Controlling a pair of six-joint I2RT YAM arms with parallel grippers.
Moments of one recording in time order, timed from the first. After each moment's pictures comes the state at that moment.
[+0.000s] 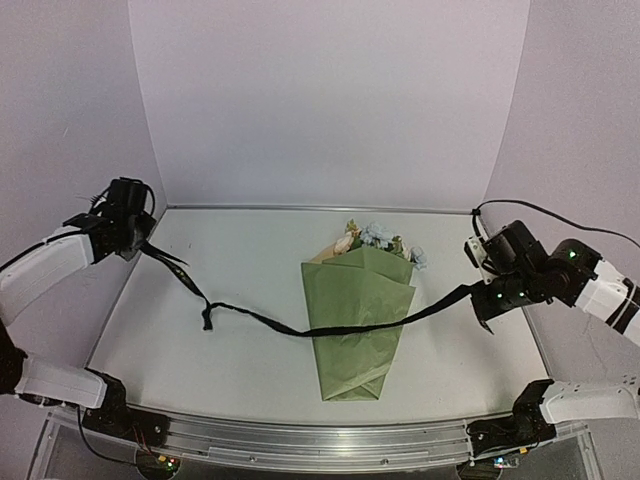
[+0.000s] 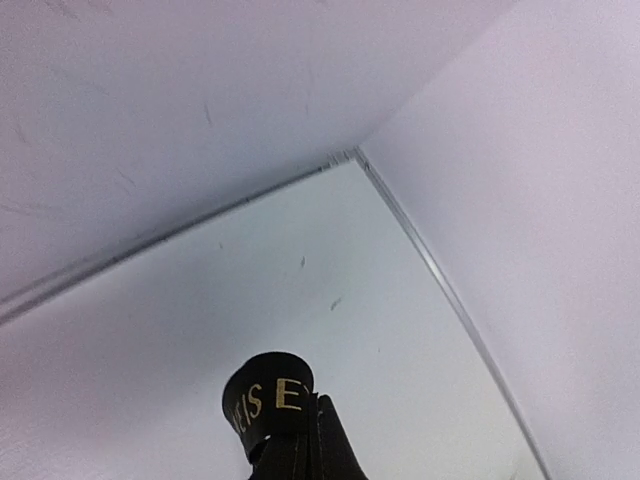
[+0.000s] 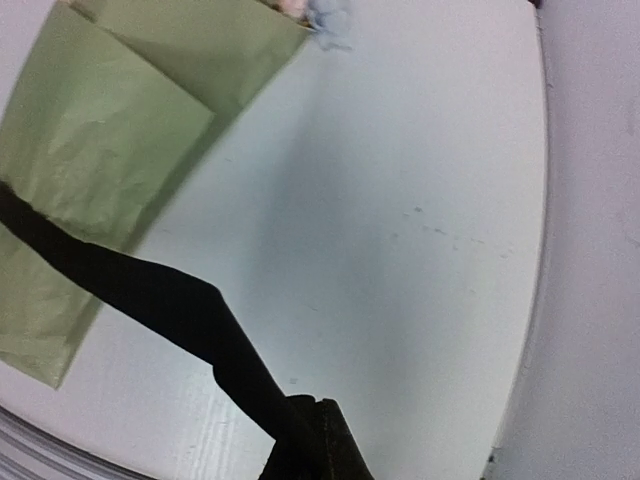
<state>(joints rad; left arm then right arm) -0.28 1.20 0.97 -0.45 -0.58 -1.09 0.66 0.99 0.96 -1.02 0.32 0.26</state>
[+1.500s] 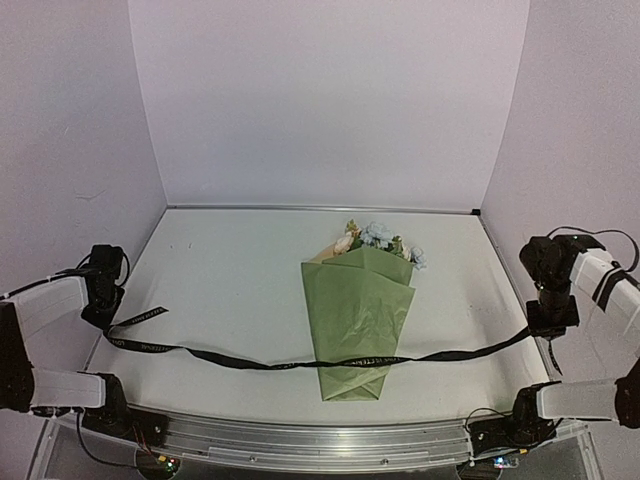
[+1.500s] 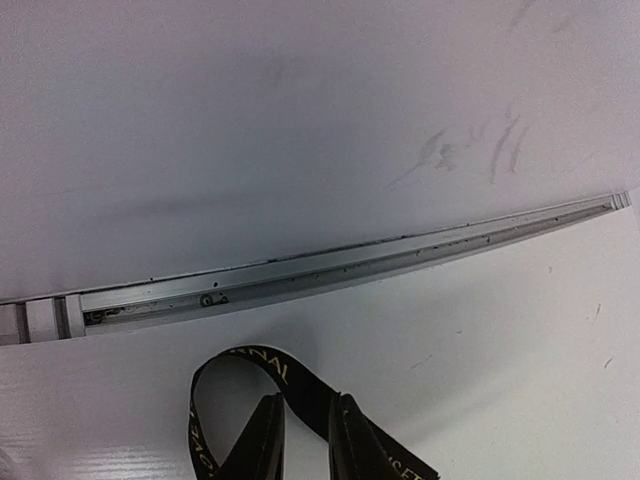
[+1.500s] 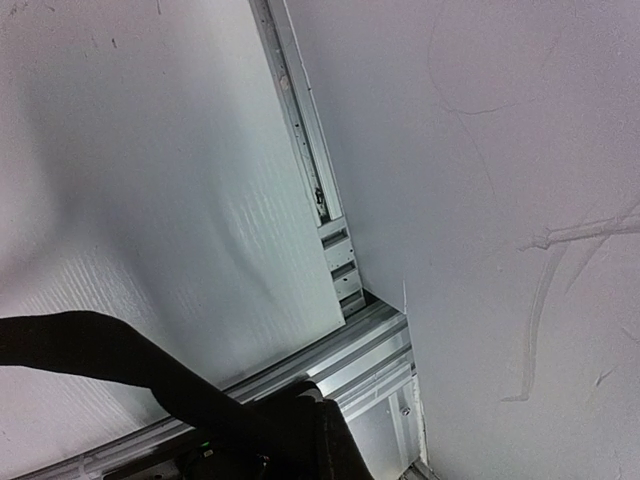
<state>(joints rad) 0.04 1.10 0.56 -0.52 -0.57 -1.22 0.06 1.11 0.91 -1.40 0.47 0.33</state>
